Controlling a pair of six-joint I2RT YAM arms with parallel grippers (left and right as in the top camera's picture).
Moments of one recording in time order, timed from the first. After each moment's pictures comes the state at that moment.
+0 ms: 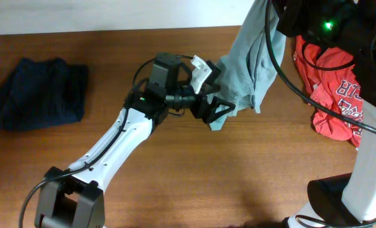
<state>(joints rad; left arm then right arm) -0.49 1.71 1.29 -0.18 0.82 -0.03 0.15 1.79 2.72 -1.24 -0.40 0.22</state>
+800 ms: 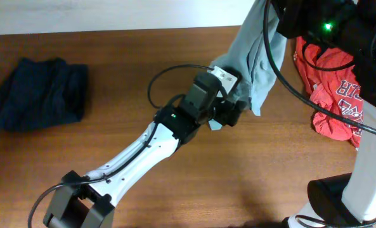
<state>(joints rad) -0.73 1.71 1.29 -0.17 0.11 -0.15 0.15 1.79 2.72 -1.25 -0.40 0.19</state>
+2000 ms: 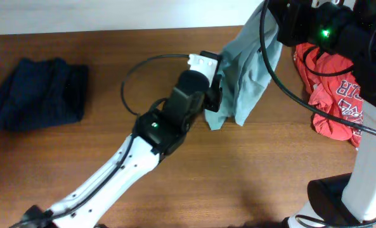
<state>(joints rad) -0.73 1.51 1.29 -0.17 -0.17 -0.24 0.15 1.79 2.72 -1.34 -0.38 0.15</state>
